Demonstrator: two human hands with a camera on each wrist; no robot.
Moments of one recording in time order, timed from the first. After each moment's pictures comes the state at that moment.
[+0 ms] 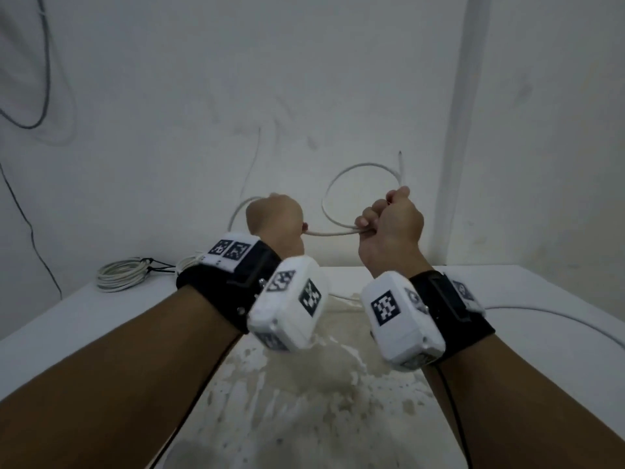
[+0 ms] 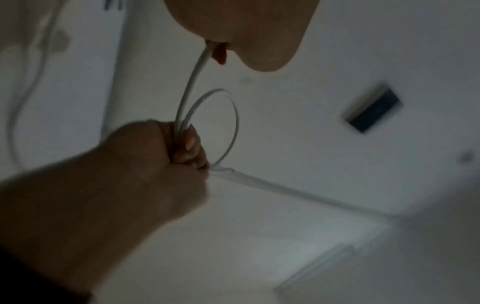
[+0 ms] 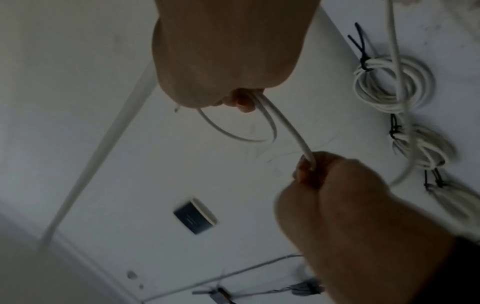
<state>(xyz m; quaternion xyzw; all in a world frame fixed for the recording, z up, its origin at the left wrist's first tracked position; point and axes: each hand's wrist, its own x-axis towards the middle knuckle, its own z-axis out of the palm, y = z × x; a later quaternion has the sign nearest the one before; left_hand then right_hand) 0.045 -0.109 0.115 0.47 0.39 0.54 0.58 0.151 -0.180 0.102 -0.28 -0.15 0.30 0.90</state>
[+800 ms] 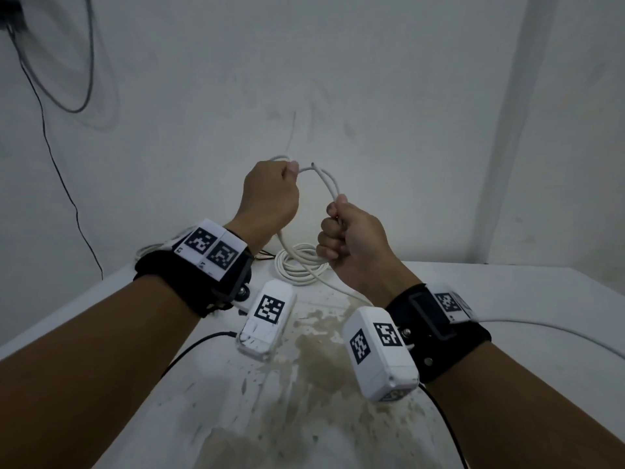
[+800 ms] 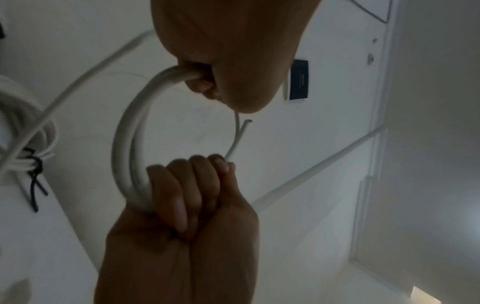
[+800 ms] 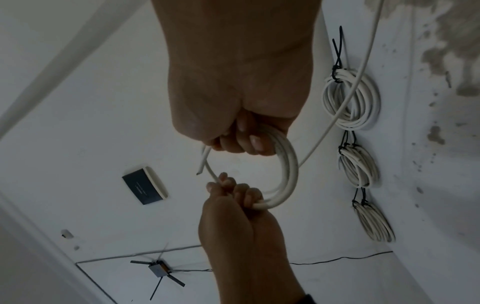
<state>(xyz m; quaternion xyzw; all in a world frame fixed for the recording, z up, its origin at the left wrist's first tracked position) -0.013 -0.054 0.110 0.75 0.35 0.52 0.18 0.095 -0.136 0.065 -0.35 -0.36 0.48 0.72</state>
